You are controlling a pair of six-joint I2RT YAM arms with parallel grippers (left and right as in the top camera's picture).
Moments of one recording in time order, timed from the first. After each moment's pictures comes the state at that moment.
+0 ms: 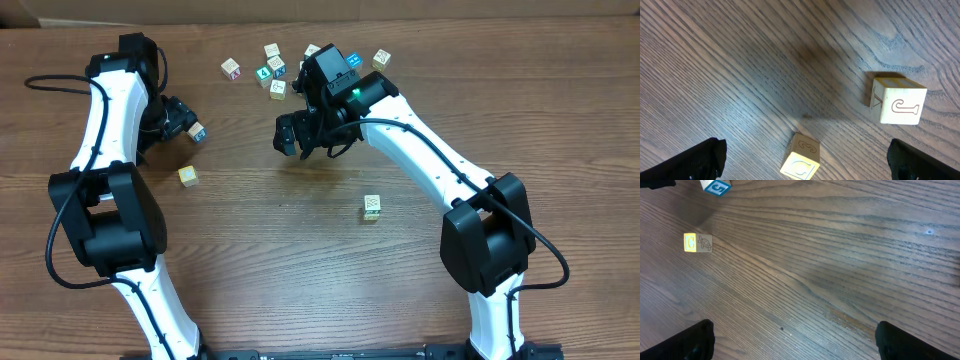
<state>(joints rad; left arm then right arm) 0.14 2.16 1.86 -1.22 -0.15 -0.67 0.57 2.12 1.86 -0.89 -0.31 0.31</state>
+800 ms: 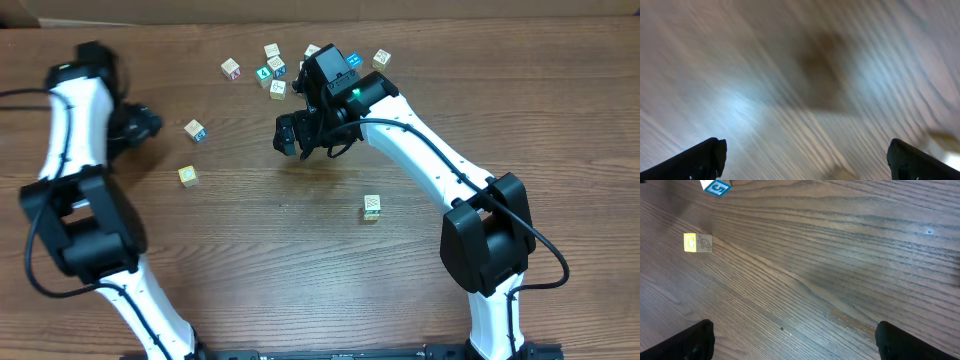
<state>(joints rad) 0.32 2.16 1.86 -1.22 -0.15 -0.67 0.57 2.12 1.86 -0.89 -0.31 0.31</state>
